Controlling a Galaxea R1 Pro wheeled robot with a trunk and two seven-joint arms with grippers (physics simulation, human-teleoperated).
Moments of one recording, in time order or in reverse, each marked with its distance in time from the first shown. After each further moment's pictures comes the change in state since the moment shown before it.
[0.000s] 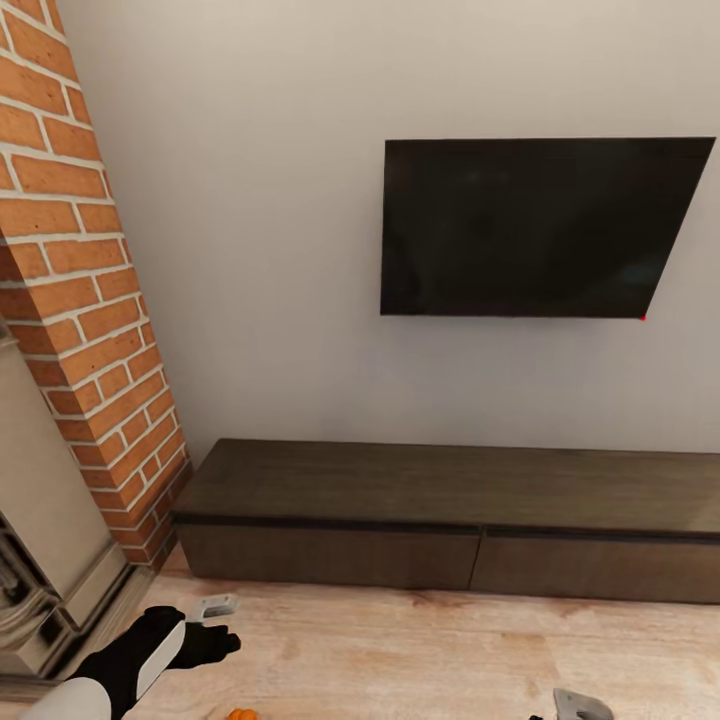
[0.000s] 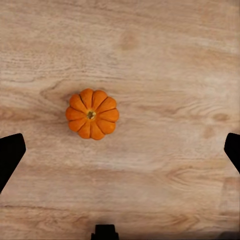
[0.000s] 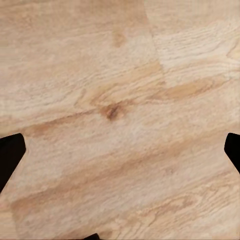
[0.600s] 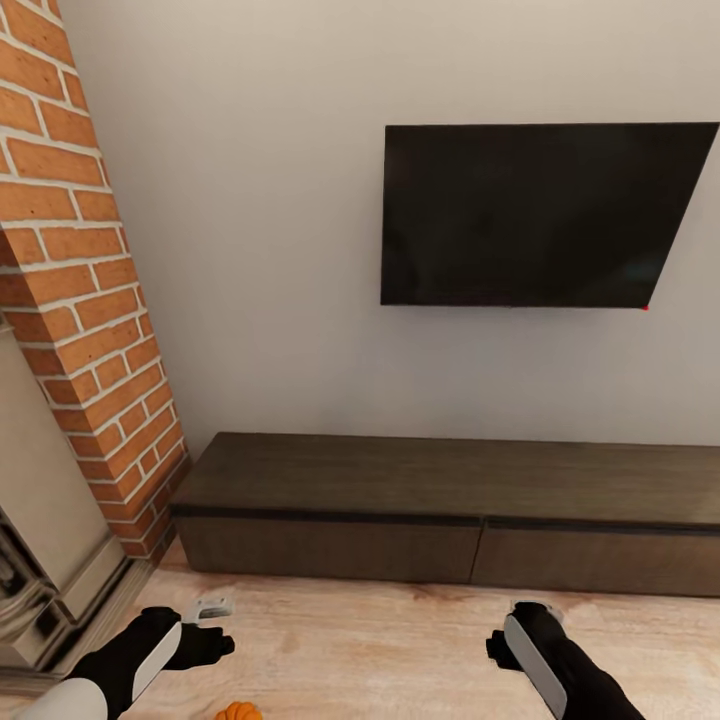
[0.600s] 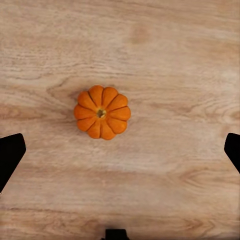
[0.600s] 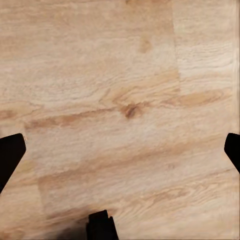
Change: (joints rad) left arm 0.001 0.010 0.000 0.004 -0.022 0.000 0.006; right arm -0.012 0.017 -0.126 -0.580 0.057 0.693 -0.239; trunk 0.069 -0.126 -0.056
